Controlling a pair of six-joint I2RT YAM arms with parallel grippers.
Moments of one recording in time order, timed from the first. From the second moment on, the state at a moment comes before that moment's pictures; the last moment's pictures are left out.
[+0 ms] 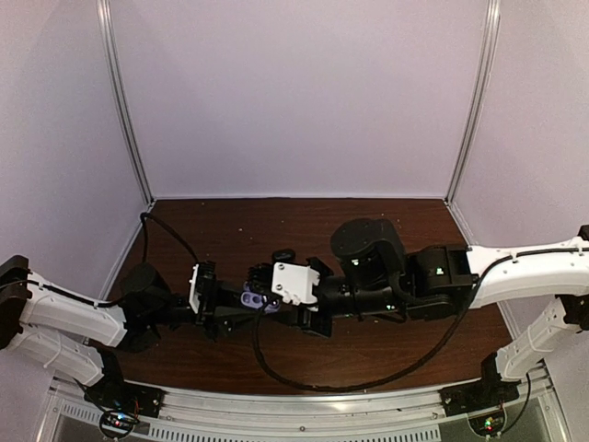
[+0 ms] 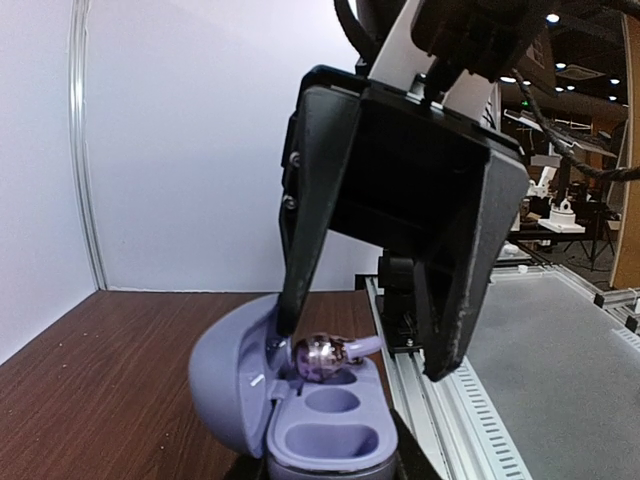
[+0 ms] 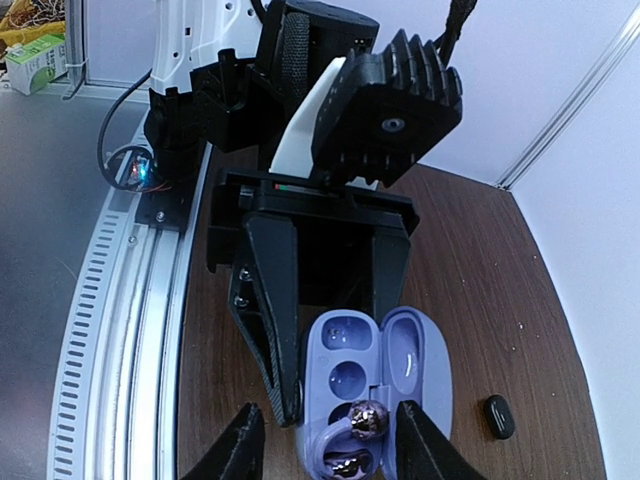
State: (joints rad) left arm -0.95 1.25 0.30 1.13 0.64 -0.07; right arm 1.35 1.45 1.23 -0.21 0.05 -0.35
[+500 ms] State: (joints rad) left arm -0.96 1.25 0.30 1.13 0.63 -0.07; right arm 1.35 1.46 1.23 -0.23 0.04 -0.37
